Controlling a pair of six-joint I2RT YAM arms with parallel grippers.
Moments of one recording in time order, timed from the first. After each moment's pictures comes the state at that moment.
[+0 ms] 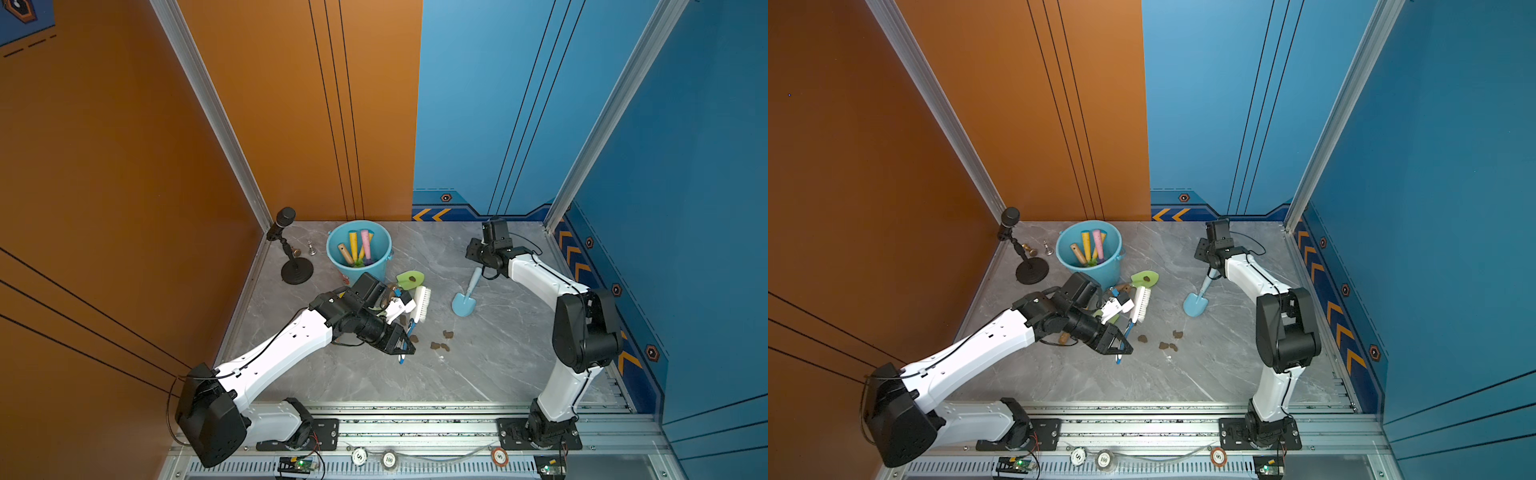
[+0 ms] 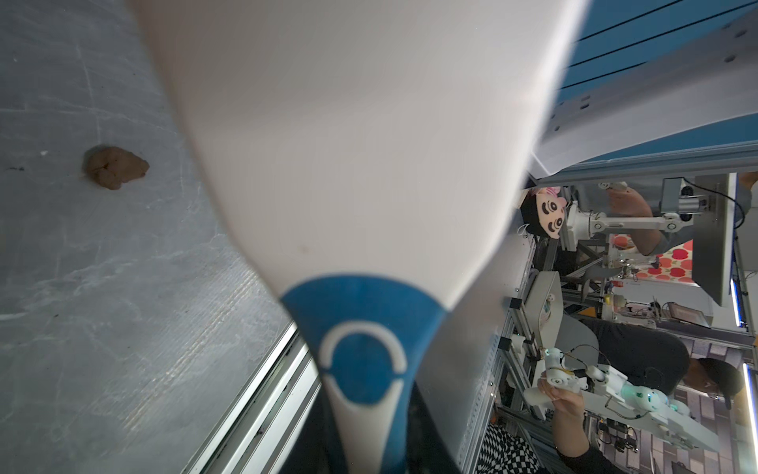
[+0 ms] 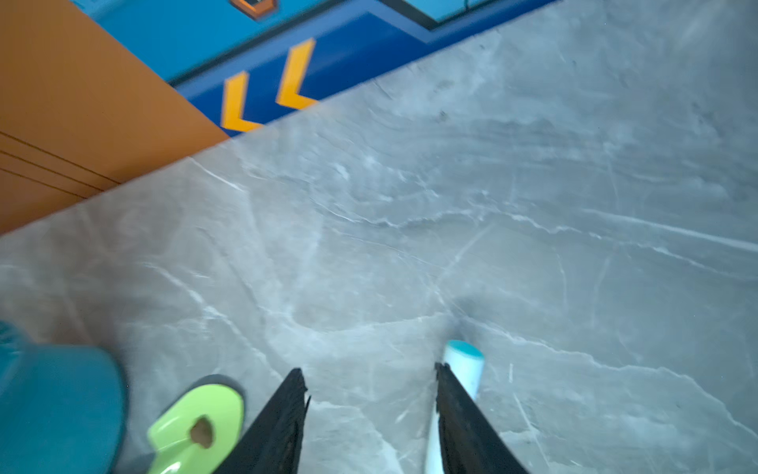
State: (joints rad) left arm -0.72 1.29 1.05 -0.81 0.70 -0.31; right arm 0.22 1.86 1.36 -0.32 0.13 0.49
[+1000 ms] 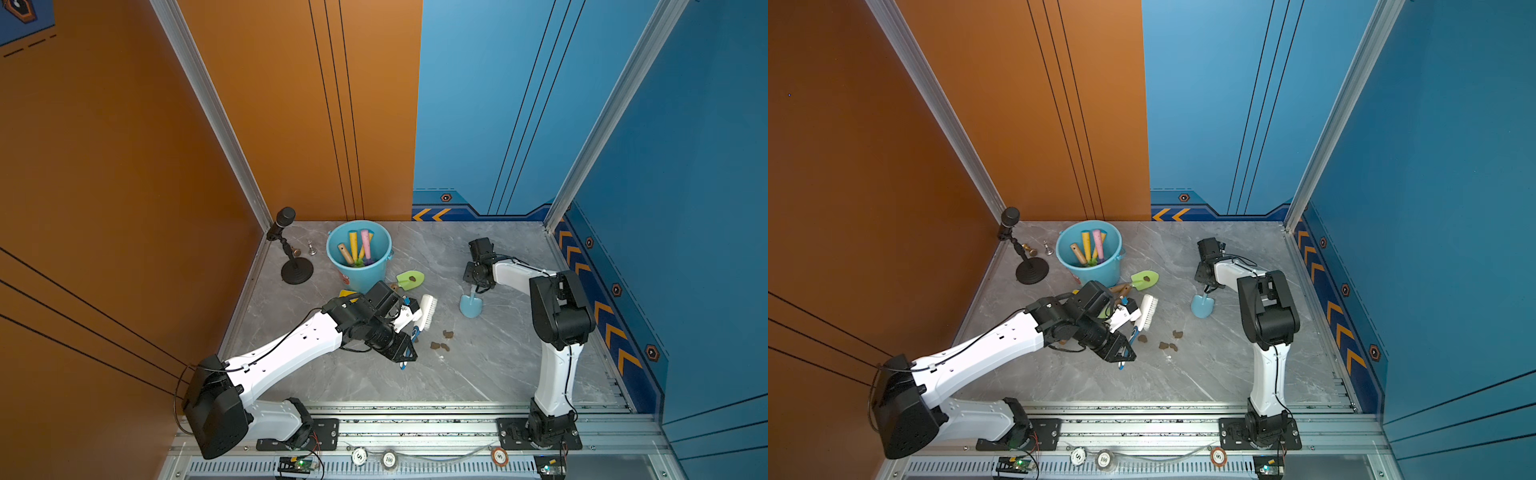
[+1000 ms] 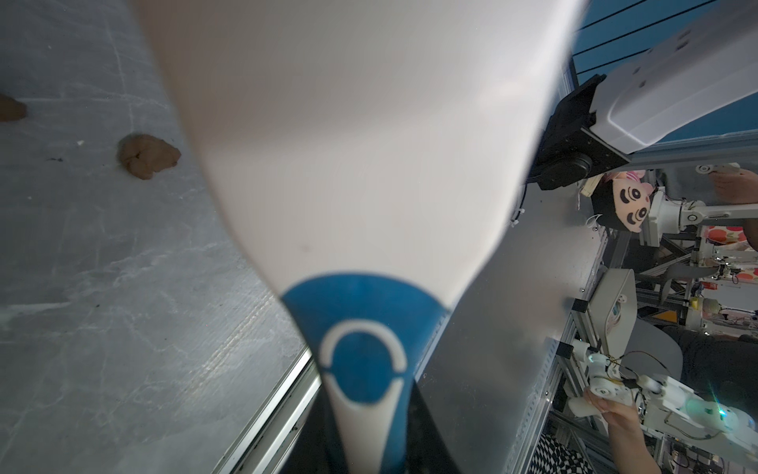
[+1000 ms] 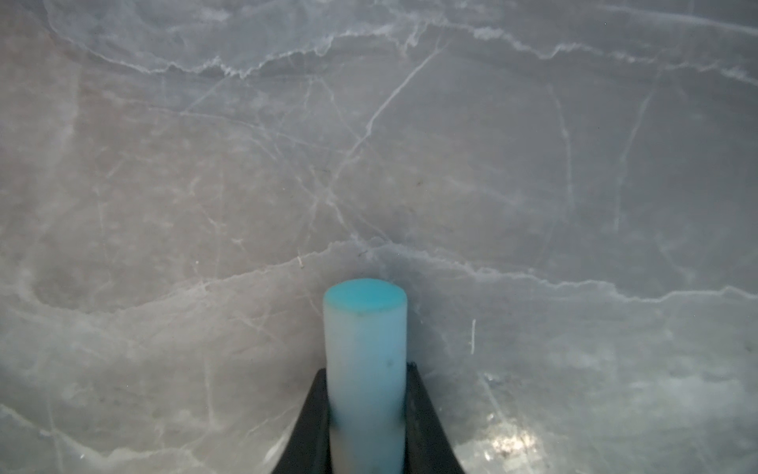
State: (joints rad) left arm -0.81 1.32 1.05 -0.81 0.54 -0.31; right arm 0.23 2.04 1.34 -0.35 0.19 0.52
